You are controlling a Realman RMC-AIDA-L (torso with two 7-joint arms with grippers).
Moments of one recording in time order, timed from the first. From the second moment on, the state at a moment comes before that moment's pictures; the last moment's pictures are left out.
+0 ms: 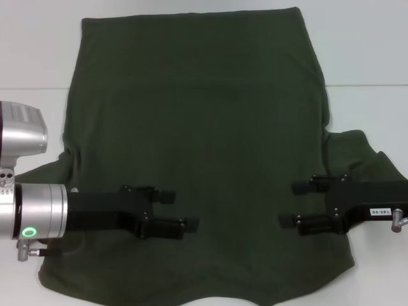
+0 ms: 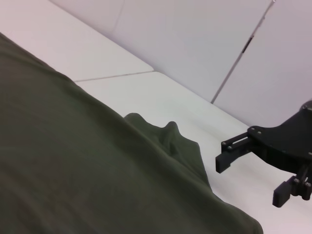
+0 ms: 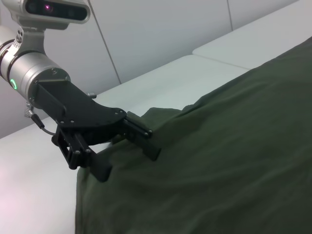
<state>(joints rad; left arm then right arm) -0.44 -2.16 0.85 0.90 2.05 1.55 -1.74 0.53 2.09 -0.79 -0.80 -2.10 -1.56 1.56</state>
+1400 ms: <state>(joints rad) -0.33 -2.03 0.34 0.73 2.05 1.49 -2.27 0.53 2.08 -0.65 -0.78 -2.00 -1.43 1.90</state>
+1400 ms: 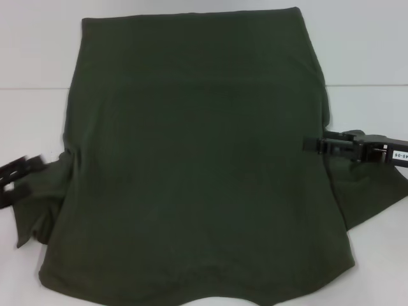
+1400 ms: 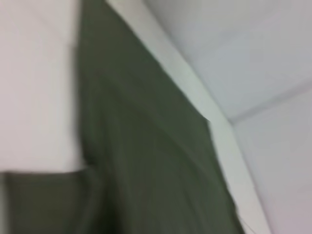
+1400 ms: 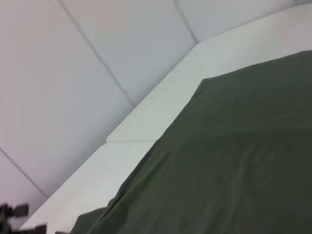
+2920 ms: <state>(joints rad) -0.31 -2.09 0.30 0.64 2.03 1.20 -1.95 0.54 2.08 -0.63 -0.76 -1.99 -1.39 1.89</state>
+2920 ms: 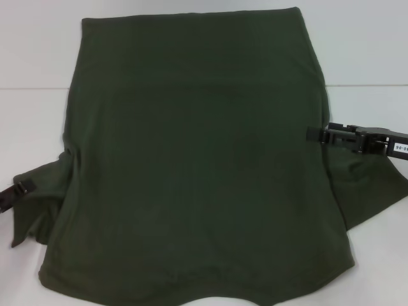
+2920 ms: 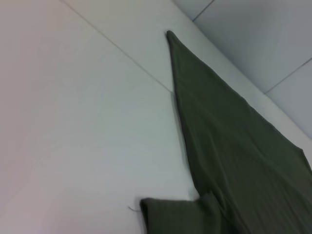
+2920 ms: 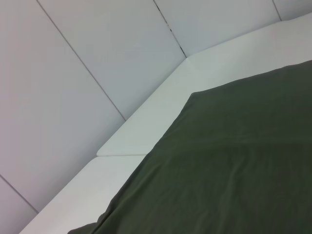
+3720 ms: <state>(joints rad) -0.33 -2.09 0.31 0.65 2.04 1.20 -1.99 0.54 2.08 -0.62 -0.76 -1.99 -1.40 1.88</state>
